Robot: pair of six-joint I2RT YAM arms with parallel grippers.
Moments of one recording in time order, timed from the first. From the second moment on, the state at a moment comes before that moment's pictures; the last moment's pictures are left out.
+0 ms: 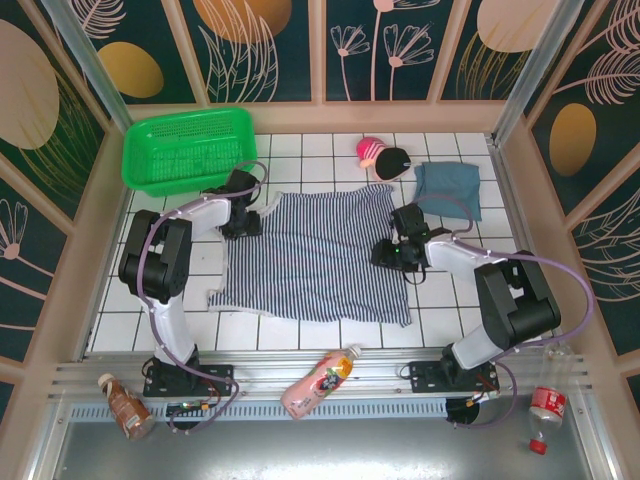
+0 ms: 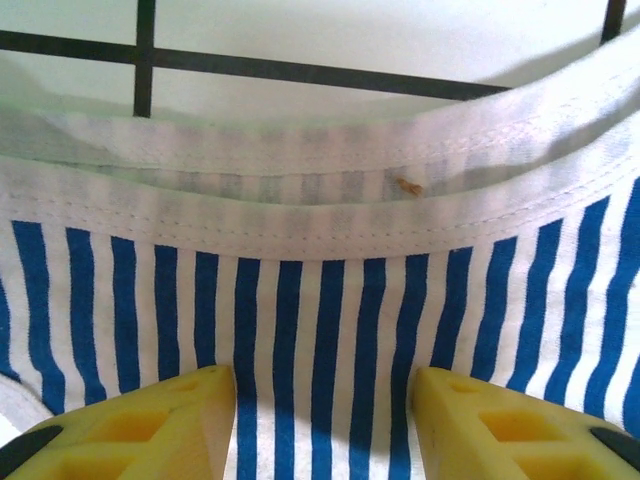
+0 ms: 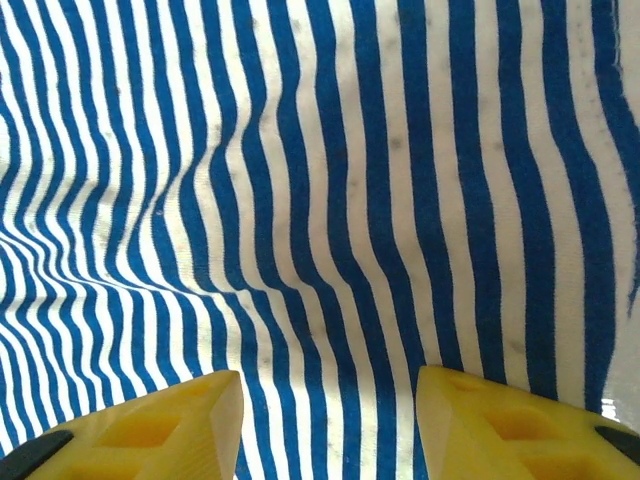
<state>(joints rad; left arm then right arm) -0.29 1.93 1.24 -0.56 -0.09 -0.41 0.39 1.53 0.77 -0.37 -0.16 0.48</state>
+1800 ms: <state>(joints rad) -0.26 1.02 0.46 -0.77 -0.06 -1.05 0.41 1.26 0.58 -0.86 -0.23 0.73</state>
